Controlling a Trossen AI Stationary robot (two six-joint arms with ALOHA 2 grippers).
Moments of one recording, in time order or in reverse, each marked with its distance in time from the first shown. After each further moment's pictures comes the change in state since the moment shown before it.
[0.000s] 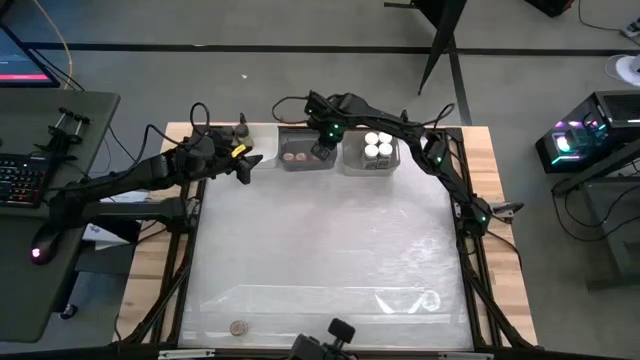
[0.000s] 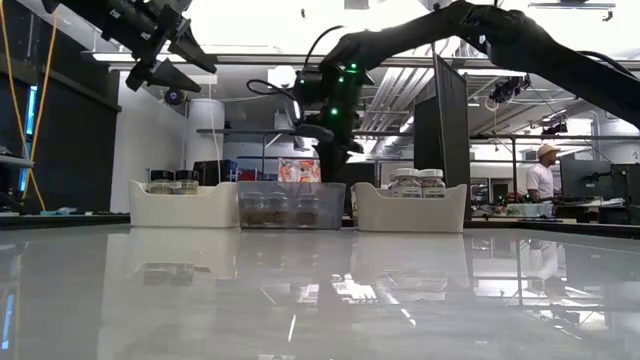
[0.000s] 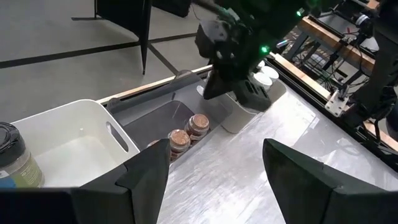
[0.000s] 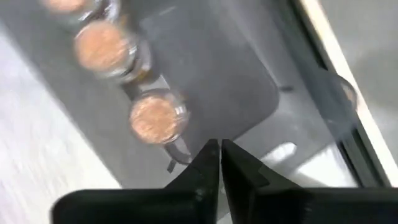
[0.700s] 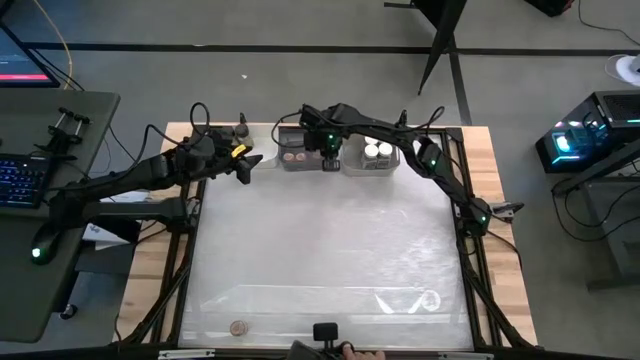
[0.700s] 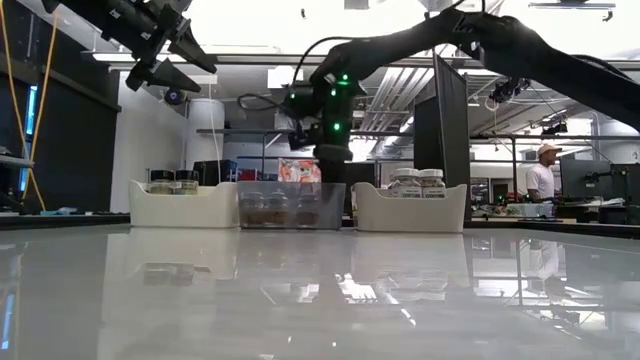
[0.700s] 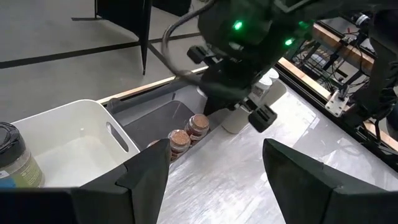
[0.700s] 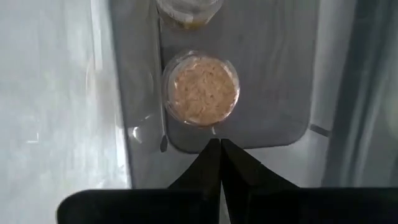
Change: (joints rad) left arm 0.000 0.000 0.000 0.000 -0.001 0.000; right arm 0.037 0.052 -0.009 -0.018 0.040 -0.532
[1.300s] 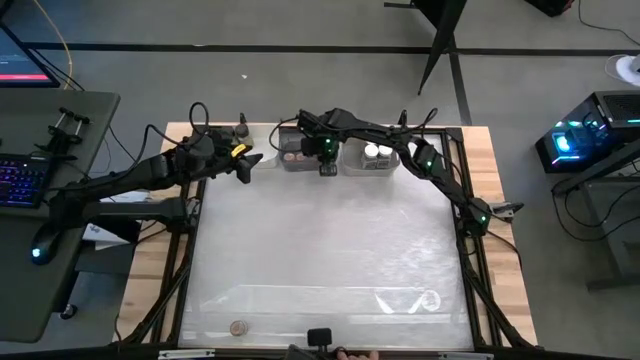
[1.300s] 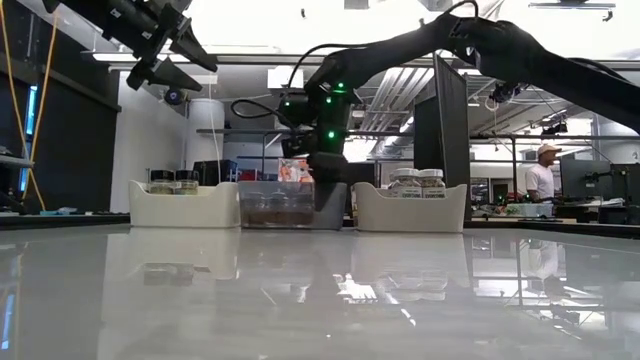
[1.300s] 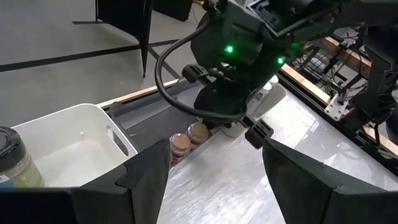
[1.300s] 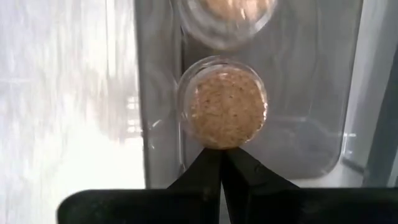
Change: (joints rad) left arm 0.000 0.000 0.000 0.013 -0.007 0.002; right arm 0.017 0.041 0.000 0.032 -0.058 0.000
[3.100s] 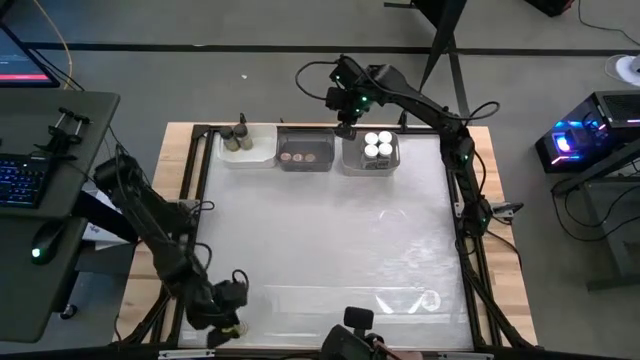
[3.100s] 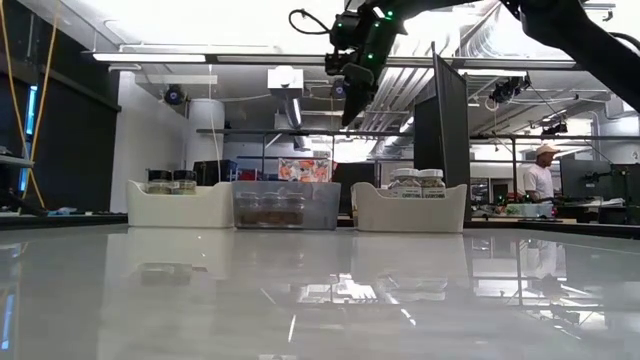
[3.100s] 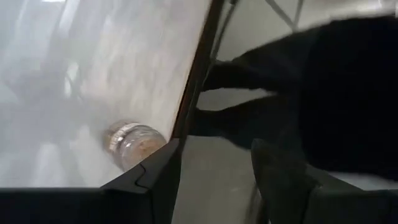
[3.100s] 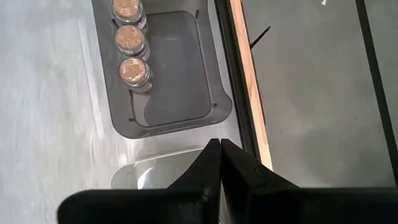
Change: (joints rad) left arm -1.266 0.683 0.226 0.028 0.249 -0.843; right arm -0.140 -0.332 0.034 -0.101 -0.036 0.097
